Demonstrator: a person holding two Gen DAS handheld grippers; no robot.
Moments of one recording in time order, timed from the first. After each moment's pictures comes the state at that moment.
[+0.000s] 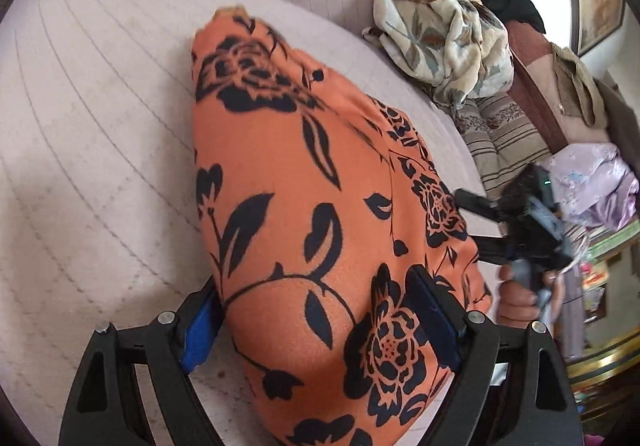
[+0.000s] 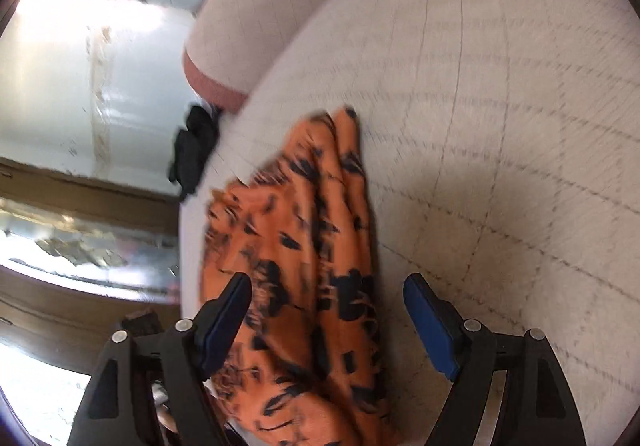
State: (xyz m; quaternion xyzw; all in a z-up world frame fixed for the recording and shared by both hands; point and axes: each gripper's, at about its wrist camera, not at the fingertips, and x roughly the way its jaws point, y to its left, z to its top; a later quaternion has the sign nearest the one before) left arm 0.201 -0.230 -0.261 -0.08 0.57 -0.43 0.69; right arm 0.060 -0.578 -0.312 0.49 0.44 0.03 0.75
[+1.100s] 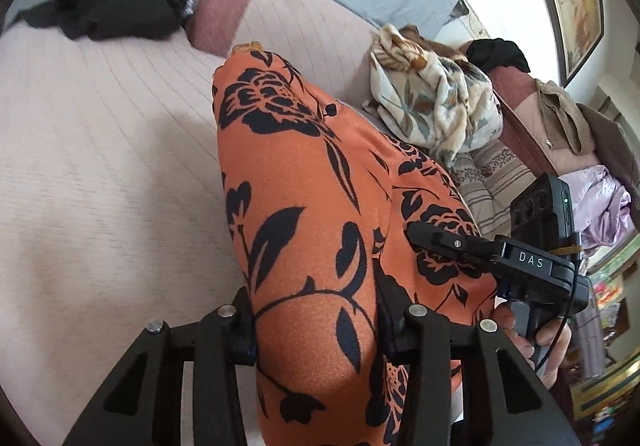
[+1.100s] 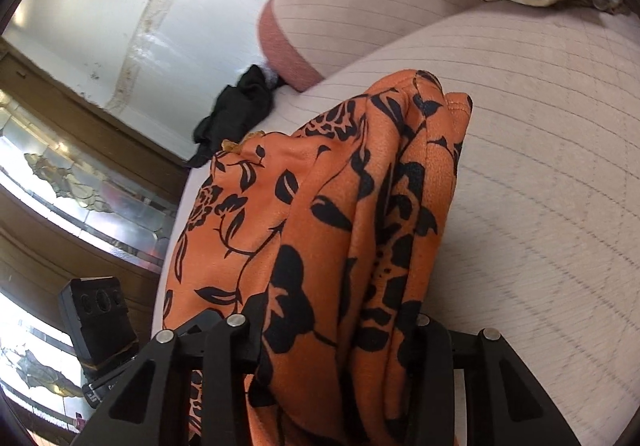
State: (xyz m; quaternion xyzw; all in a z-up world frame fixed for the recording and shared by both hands) left arm 0.194 -0.163 -0.200 -0.09 0.47 -0.40 0.78; right arm 0.112 -0.449 -0.246 0.37 0.40 0.05 0.84
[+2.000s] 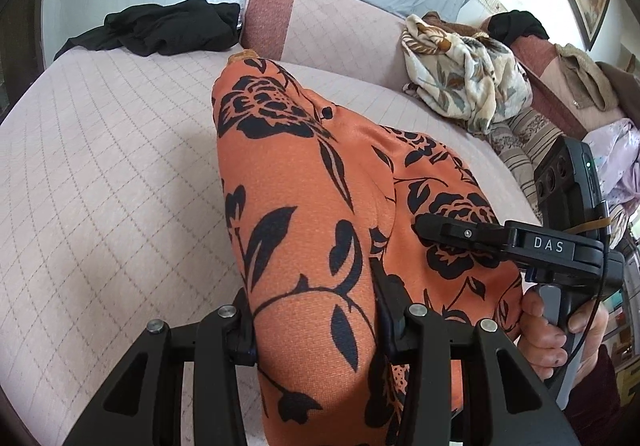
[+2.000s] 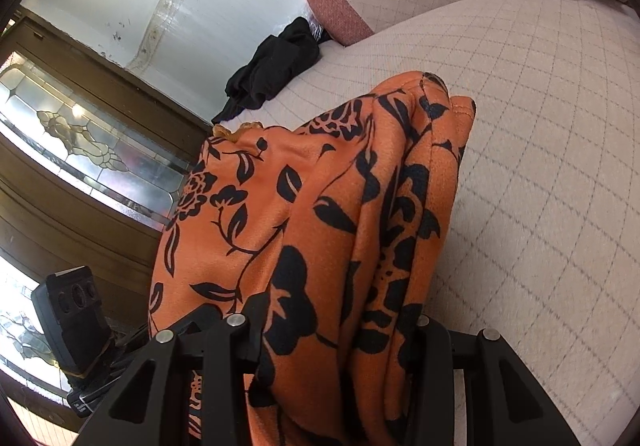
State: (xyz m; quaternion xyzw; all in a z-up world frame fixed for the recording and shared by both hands) left arm 0.145 -0.098 -0.193 0.00 0.47 -0.34 0.82; right arm 0.097 -0.344 -0.253 0.35 0.43 0.09 0.83
